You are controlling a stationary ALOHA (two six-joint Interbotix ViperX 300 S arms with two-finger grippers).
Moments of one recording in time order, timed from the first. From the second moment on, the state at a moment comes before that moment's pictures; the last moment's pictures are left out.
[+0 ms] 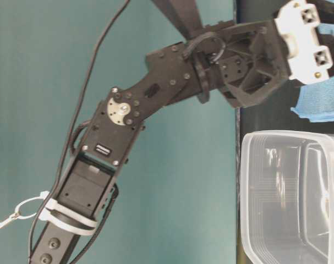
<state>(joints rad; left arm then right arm) 0.00 0.59 -0.16 0.04 0.68 0.04 -0.08 -1.34 1.19 0.01 0.25 0.05</state>
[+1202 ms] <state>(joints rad) 0.00 0.12 -0.13 0.04 1.00 0.06 -0.08 -1.35 1.19 0.01 0.25 0.06</state>
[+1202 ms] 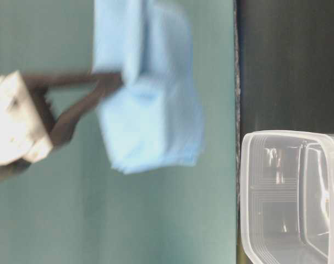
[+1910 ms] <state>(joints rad) 0.04 -0.09 0.35 0.04 0.82 0.05 -0.08 -1.34 1.20 0.01 0.25 0.06</state>
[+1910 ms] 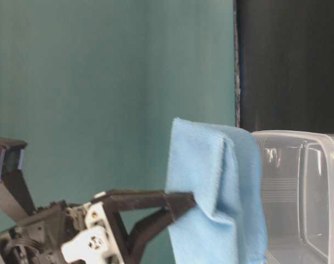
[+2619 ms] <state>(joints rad) 0.05 -0.04 0.41 0.04 0.73 -0.02 -0.08 -1.34 1.21 0.01 0.24 0.06</state>
